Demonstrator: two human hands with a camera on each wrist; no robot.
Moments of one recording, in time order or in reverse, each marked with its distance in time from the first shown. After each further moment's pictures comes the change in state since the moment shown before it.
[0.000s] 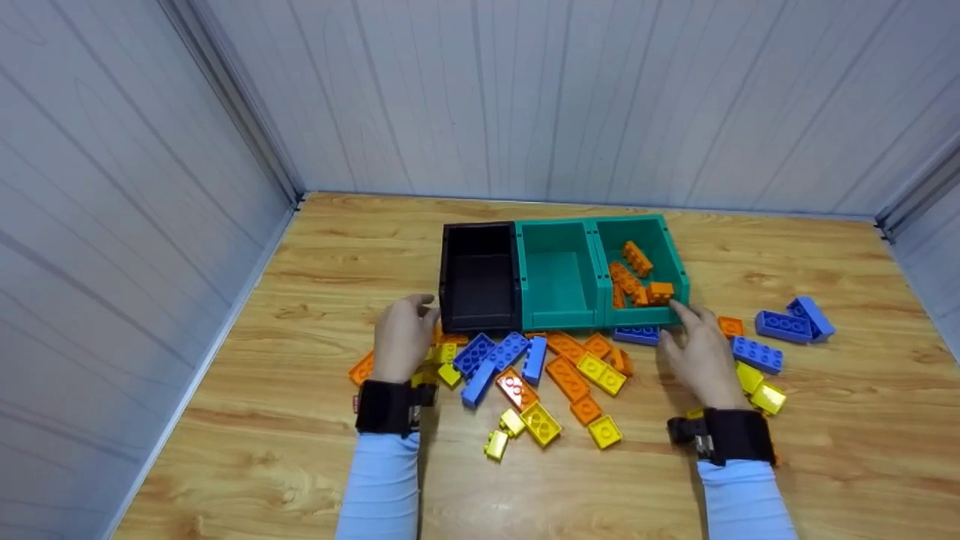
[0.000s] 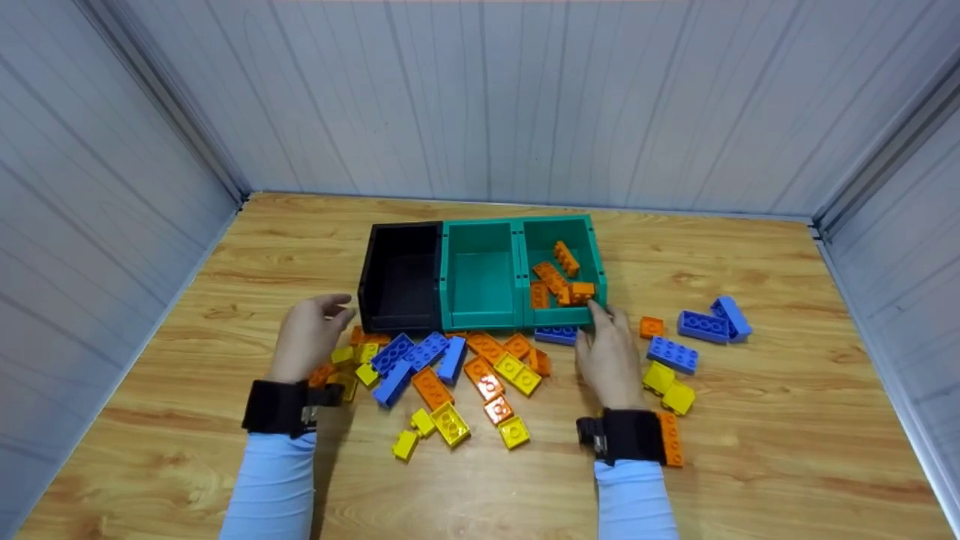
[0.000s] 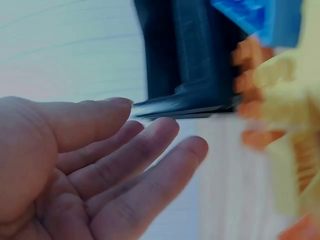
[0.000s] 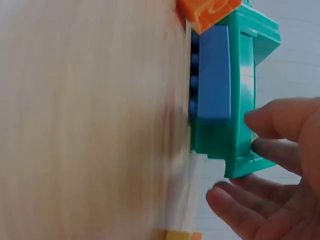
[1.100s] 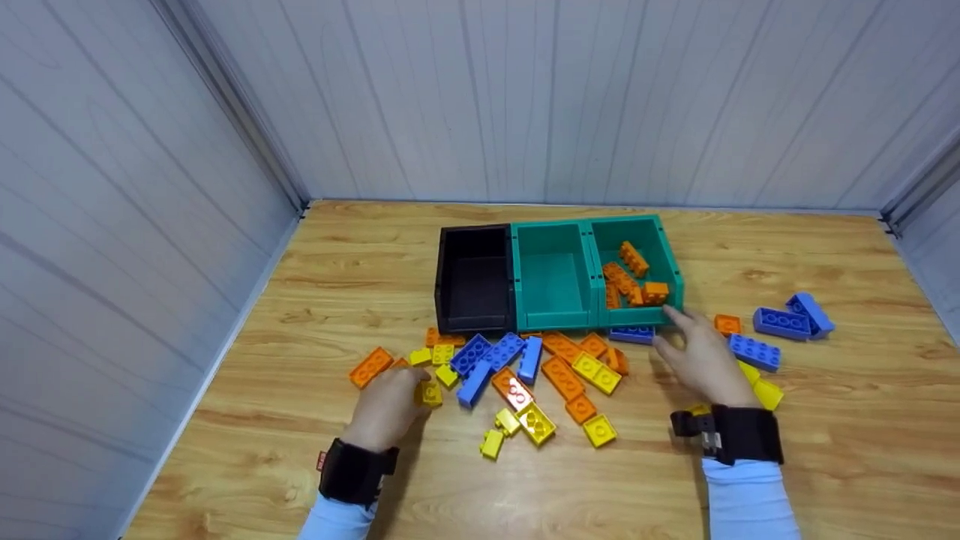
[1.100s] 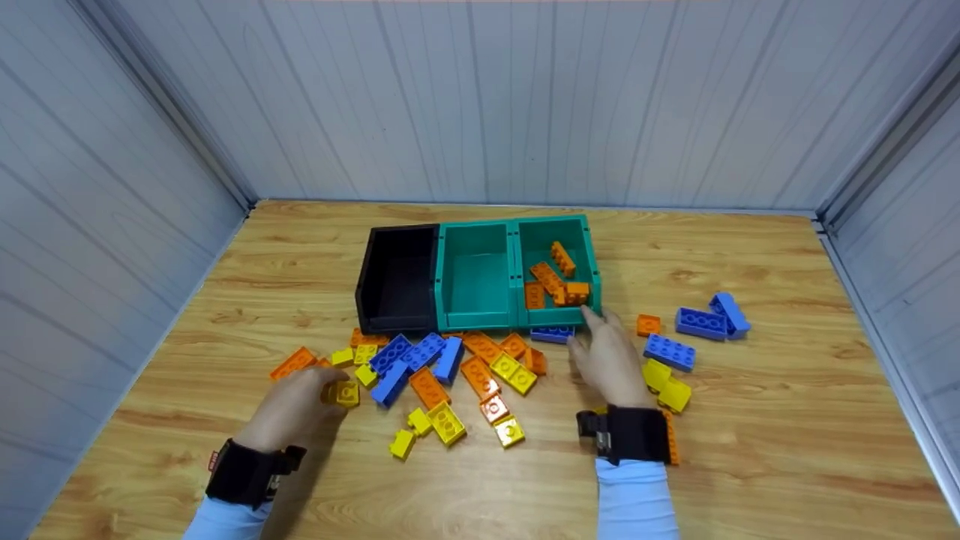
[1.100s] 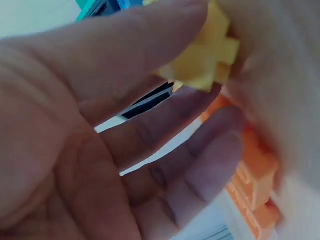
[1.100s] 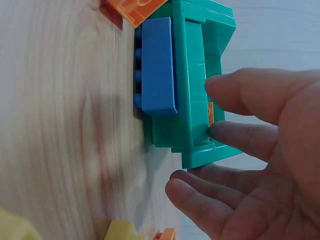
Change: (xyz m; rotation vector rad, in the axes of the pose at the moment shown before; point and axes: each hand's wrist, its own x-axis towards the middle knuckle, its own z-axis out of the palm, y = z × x) left_hand -0.071 -0.026 -0.006 0.337 -0.298 0.139; right_hand -0.004 -0.001 -0.020 0.030 -0.207 0.010
